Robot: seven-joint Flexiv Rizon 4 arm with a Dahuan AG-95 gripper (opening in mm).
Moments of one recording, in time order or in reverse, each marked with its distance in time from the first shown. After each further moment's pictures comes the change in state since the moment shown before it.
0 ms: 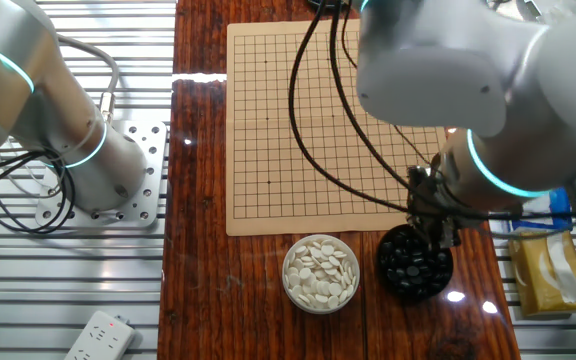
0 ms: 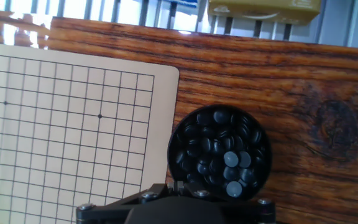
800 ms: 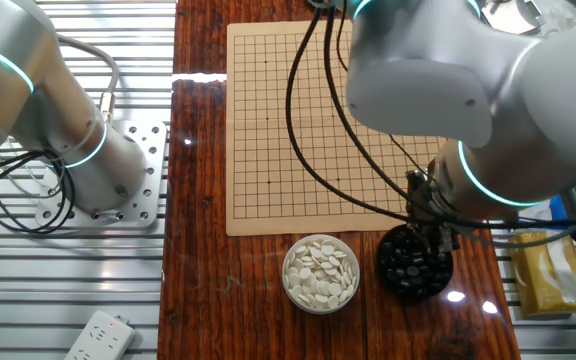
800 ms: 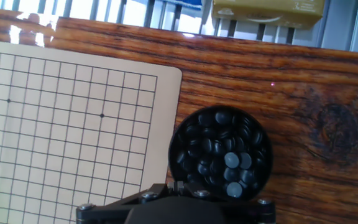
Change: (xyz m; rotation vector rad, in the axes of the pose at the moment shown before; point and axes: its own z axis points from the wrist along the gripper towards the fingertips) arm 0.002 -0.007 0.007 0.015 -0.008 -0.019
